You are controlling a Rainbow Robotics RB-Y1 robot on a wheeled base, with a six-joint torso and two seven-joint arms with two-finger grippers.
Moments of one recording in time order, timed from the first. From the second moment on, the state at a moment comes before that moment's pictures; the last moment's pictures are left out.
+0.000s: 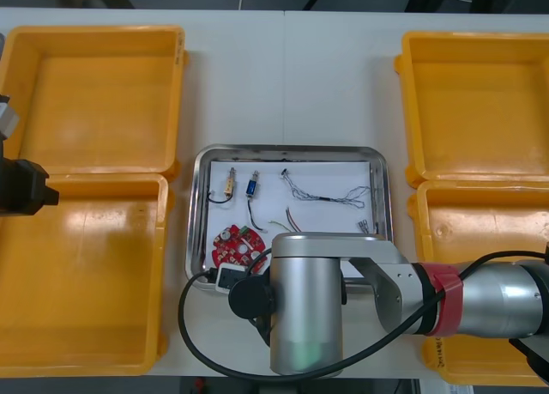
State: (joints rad) right arm -0.80 -0.44 1.26 -1.97 -0.41 1.60 1.40; left arm -0.16 0.84 0.24 -2.22 0.88 1.79 -1.12
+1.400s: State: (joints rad) right arm -0.88 -0.48 1.32 -1.98 -0.39 1.60 1.46; left arm -0.16 0.84 0.24 -2.22 0.88 1.79 -1.12
